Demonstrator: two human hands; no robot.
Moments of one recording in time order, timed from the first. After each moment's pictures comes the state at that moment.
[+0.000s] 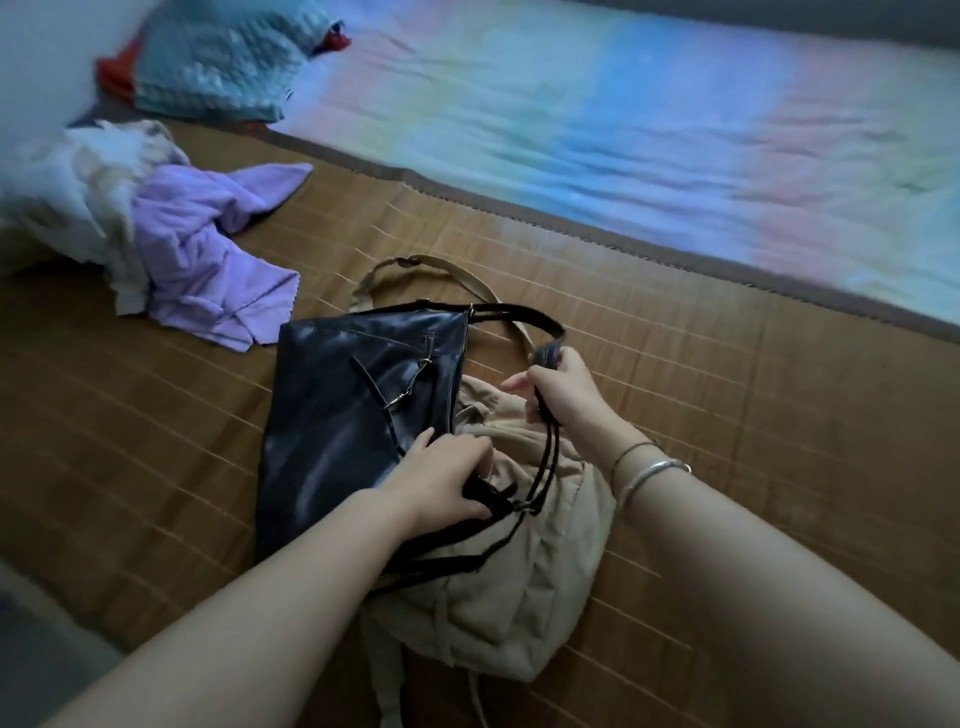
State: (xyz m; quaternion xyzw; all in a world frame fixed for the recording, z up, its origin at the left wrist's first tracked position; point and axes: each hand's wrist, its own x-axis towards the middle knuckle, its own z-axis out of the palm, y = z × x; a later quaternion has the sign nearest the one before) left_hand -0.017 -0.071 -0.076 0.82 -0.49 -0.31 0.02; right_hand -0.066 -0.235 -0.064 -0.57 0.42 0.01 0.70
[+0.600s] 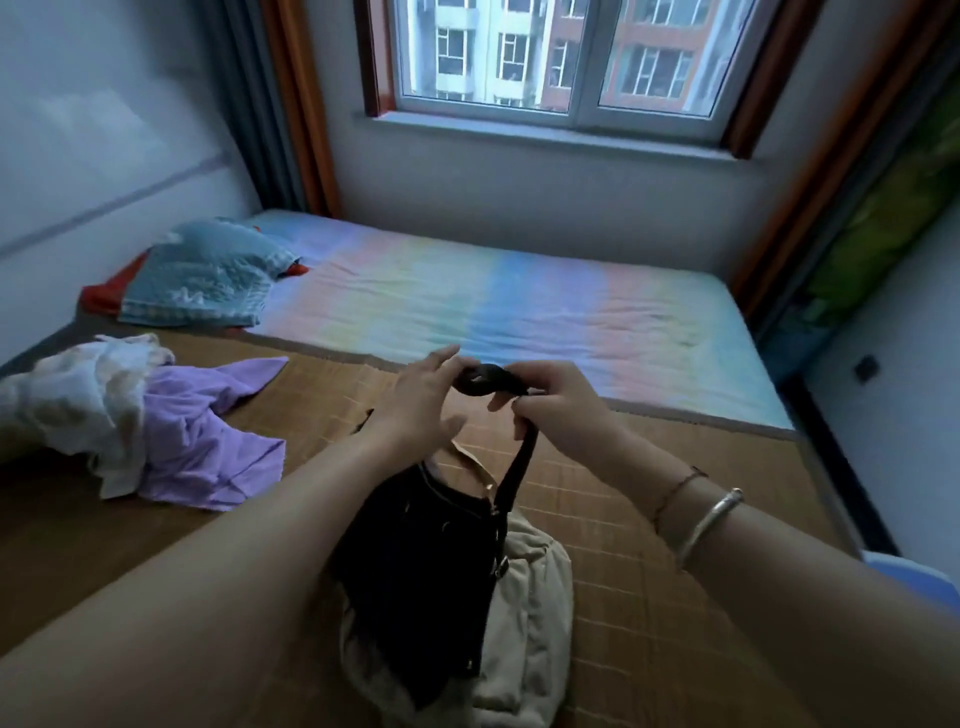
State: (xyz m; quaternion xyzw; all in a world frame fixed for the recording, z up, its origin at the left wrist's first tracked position) left_hand 0.032 -0.055 0.158 0.80 -0.54 -0.06 0.25; right_hand -0.120 -0.142 0.203 -0.79 0.25 -0.18 0.54
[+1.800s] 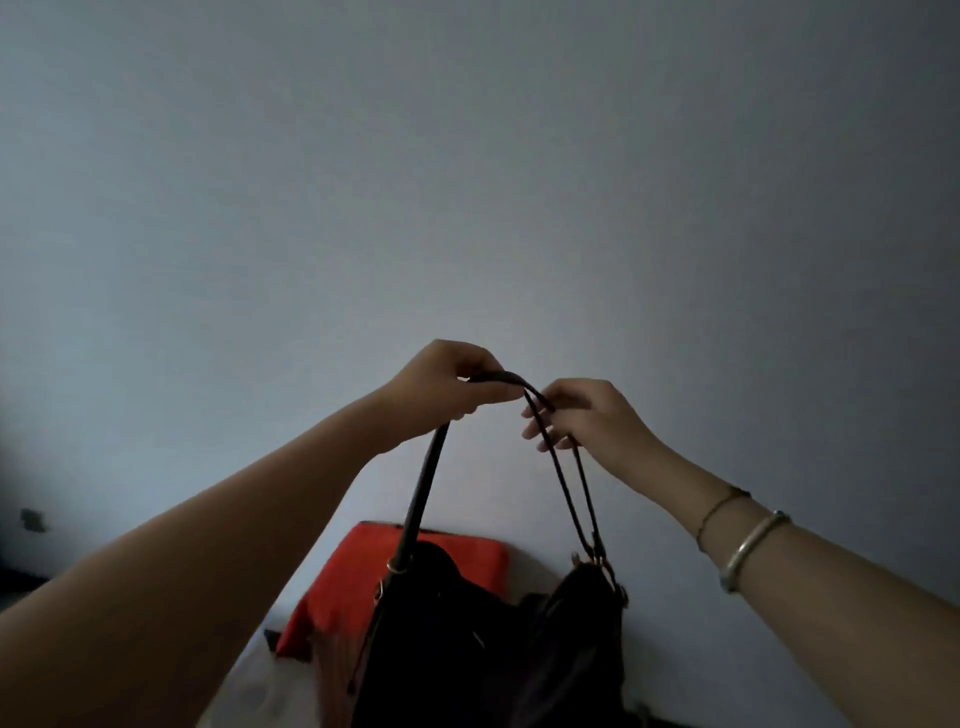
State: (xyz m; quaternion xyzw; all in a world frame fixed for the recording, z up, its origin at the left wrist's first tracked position) left_hand -0.831 0.001 0.430 0.08 -0.87 -0.43 0.24; right_hand -0.948 0.146 0.401 -0.44 0.74 -0.50 0.08
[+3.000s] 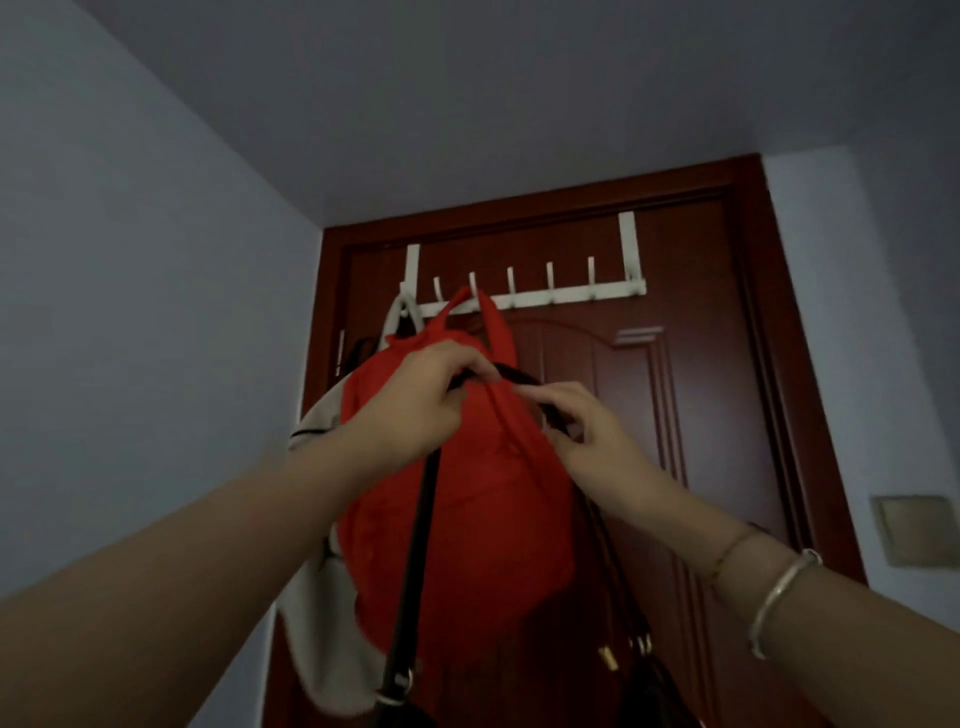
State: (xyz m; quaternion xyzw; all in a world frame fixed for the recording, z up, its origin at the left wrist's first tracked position) left_hand -1.354 0.578 0.688 -0.60 -0.60 -0.40 0.35; right_hand -1.240 0.721 0.648 -0.06 0.82 -0.21 -0.53
